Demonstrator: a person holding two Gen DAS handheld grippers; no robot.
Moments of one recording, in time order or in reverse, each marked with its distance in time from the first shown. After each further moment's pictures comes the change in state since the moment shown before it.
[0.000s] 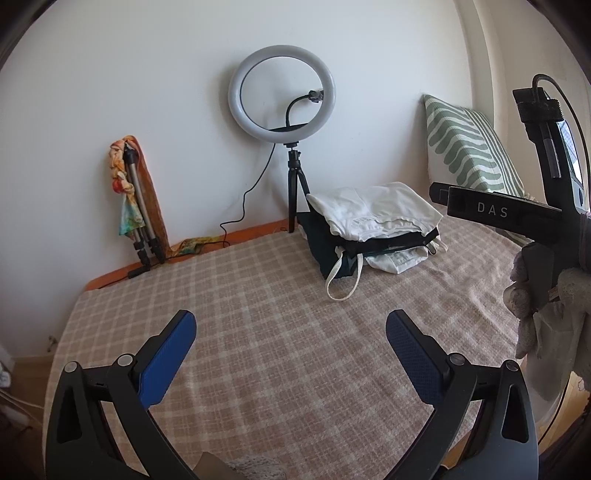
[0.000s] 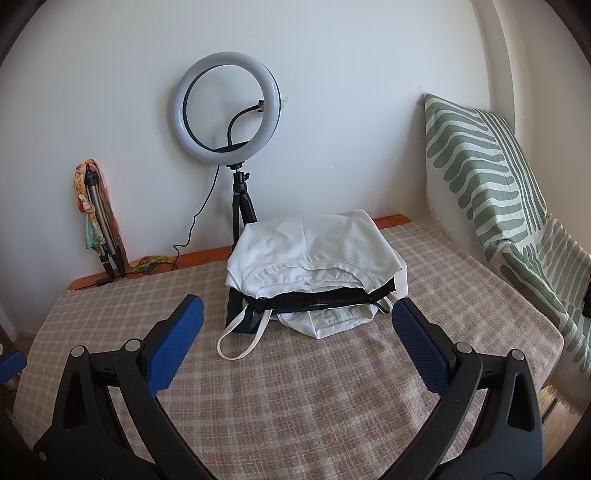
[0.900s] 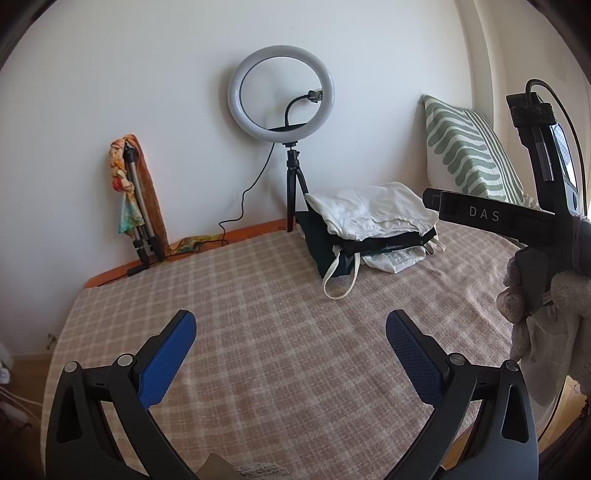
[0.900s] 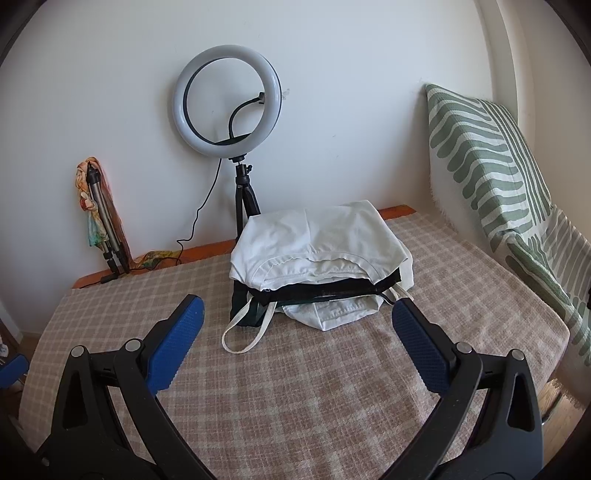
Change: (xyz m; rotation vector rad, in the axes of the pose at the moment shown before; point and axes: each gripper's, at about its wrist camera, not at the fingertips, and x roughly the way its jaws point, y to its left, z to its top) left arm -0.003 -0.001 -0.001 -0.006 0.003 -0.008; right arm 0.002 0.000 -0.004 0.020 0.025 0.010
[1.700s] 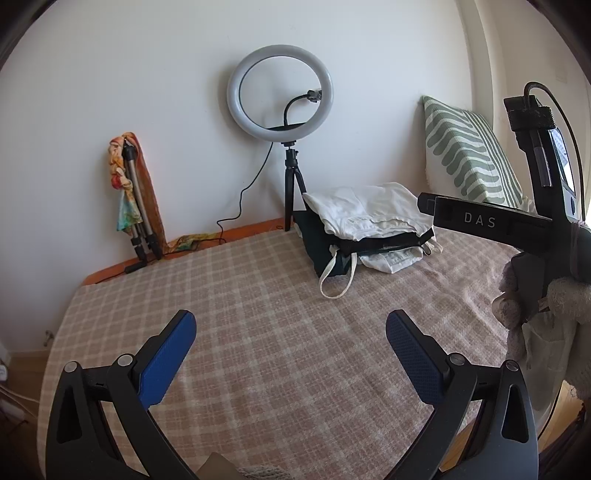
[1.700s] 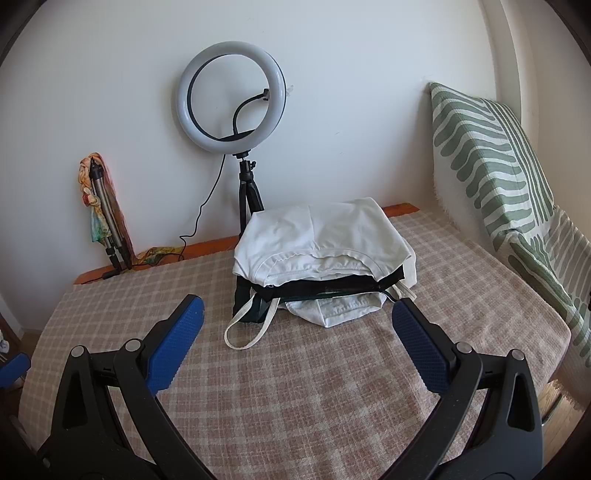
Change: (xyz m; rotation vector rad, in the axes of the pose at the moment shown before) left arm -0.001 -0.004 0.000 -0.007 0.003 -0.004; right arm -0.001 0.003 -0.004 -0.001 0.001 -0.002
